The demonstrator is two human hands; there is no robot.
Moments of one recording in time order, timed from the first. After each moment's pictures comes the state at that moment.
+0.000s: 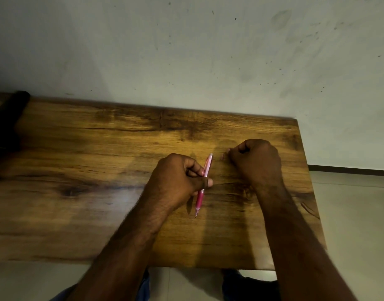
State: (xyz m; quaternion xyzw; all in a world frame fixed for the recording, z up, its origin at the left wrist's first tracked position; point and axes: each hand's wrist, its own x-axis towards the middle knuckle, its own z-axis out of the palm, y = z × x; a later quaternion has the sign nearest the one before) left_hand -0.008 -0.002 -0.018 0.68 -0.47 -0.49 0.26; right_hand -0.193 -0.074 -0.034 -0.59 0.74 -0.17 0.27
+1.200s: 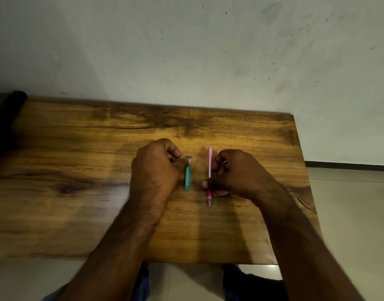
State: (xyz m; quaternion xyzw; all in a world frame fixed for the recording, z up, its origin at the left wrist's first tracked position) left_hand -0.007 -0.011 -0.020 0.80 -0.47 -0.27 0.27; right_hand -0.186 -0.047 -0.003 -0.56 0.62 -0.06 0.55
